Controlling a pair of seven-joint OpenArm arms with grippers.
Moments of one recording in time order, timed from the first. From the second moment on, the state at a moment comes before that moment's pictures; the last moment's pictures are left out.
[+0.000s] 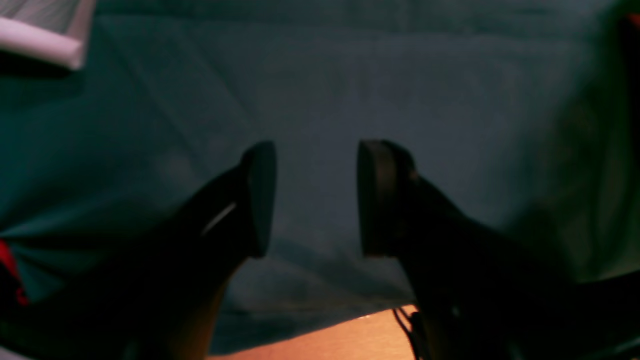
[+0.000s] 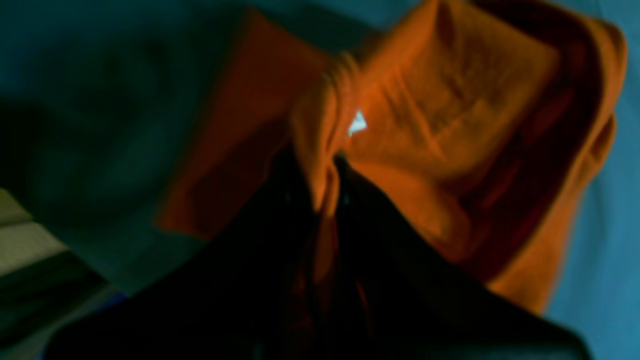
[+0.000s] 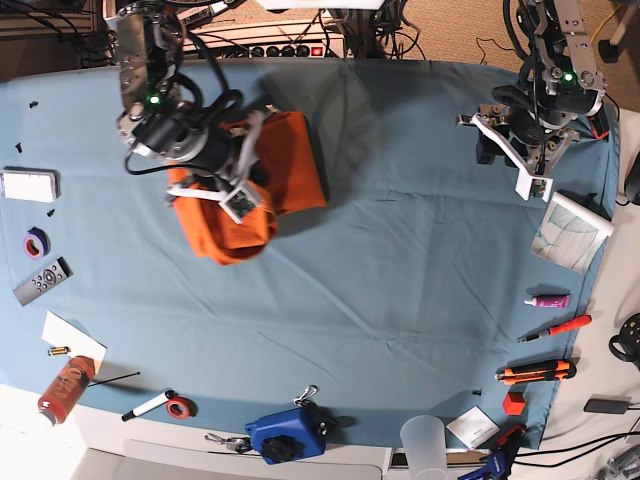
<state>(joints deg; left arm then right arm) 21.5 -7.5 -16.1 120.9 -24.5 -12.5 66.1 -9.7 16.5 -9.1 122.9 17.6 25.8 -69.4</state>
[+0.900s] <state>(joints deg) 21.5 -7.5 -16.1 120.9 -25.9 -15.4 65.2 -7.6 16.7 -15.2 133.3 12.7 26.6 -66.0</state>
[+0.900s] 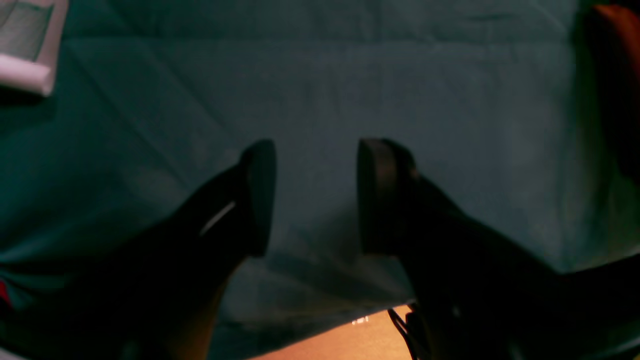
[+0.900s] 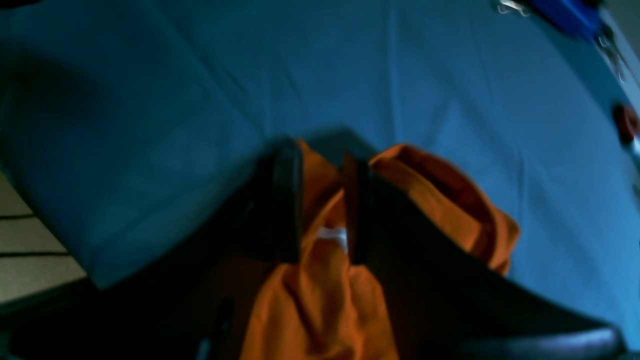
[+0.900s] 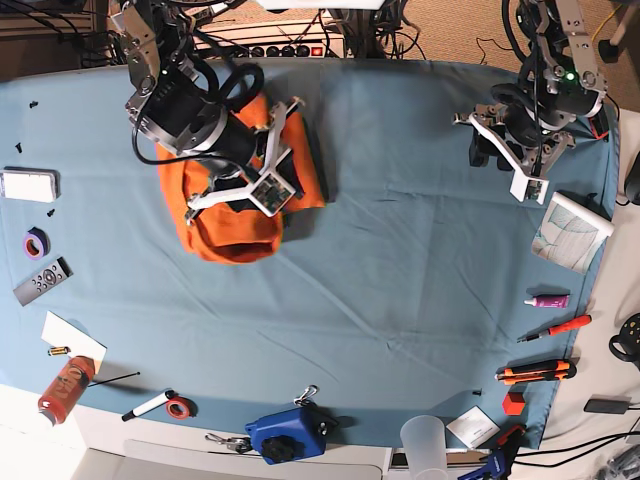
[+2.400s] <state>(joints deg) 7.5 -1.0 28.0 113.6 -11.7 -14.9 53.1 4.6 16.2 9.0 92.4 38.4 38.5 -69.4</state>
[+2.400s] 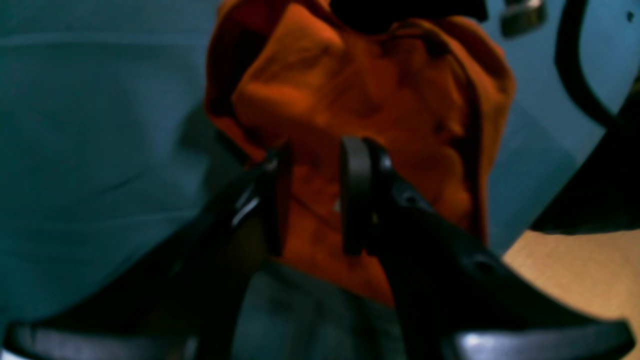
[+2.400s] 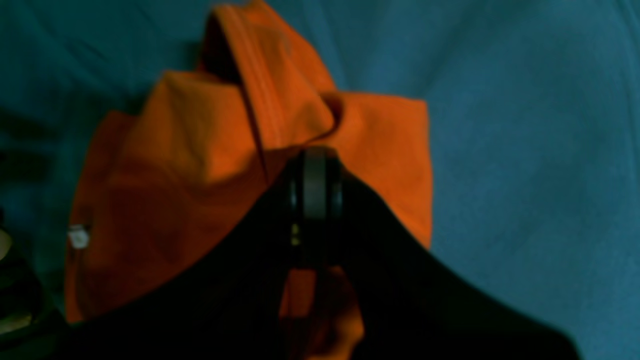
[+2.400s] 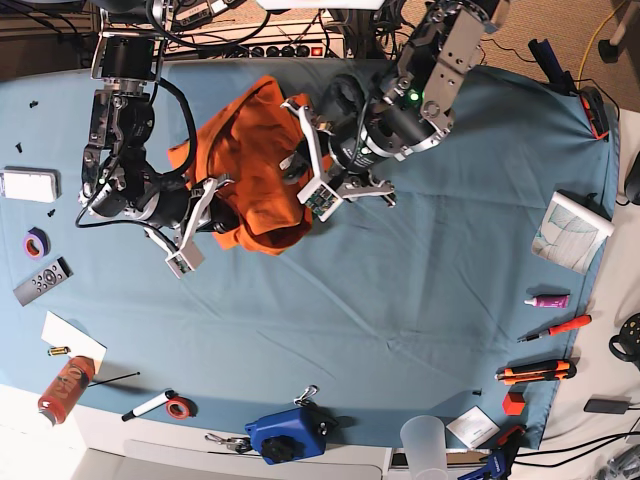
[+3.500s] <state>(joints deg) 17.0 9.7 20.9 102.1 -16.9 6.1 50.4 4.4 16.1 9.0 95.3 24.5 35.1 -67.1</state>
